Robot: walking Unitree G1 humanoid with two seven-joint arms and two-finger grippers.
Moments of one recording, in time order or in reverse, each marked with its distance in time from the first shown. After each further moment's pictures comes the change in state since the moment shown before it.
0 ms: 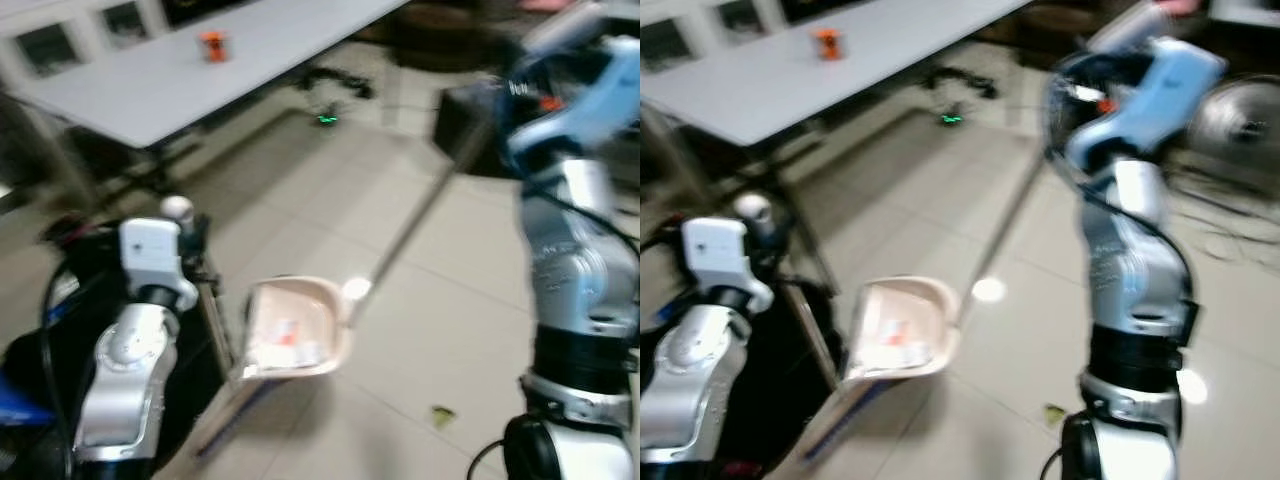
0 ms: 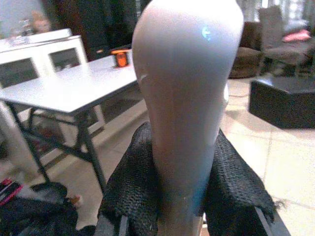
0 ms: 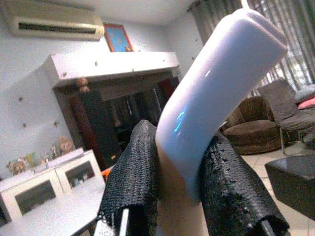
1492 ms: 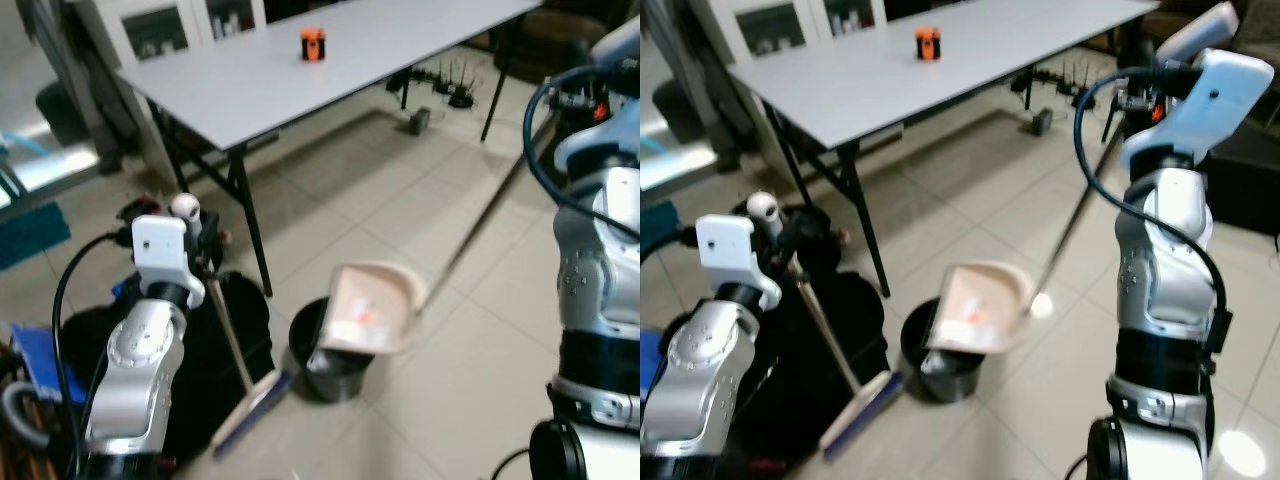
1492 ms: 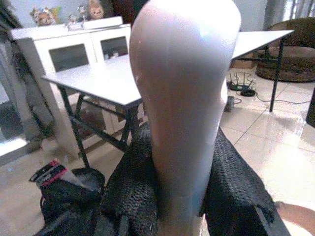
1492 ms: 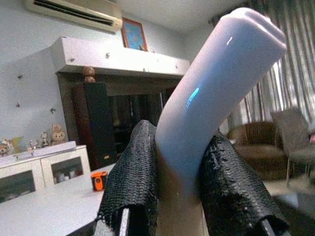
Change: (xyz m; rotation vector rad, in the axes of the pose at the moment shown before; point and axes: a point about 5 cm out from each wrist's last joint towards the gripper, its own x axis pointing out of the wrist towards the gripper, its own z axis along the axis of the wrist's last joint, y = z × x) left arm 0.004 -0.003 -0.002 -0.021 0.001 -0.002; right arm -0.002 -0.027 0.009 -0.264 -0.120 -0.085
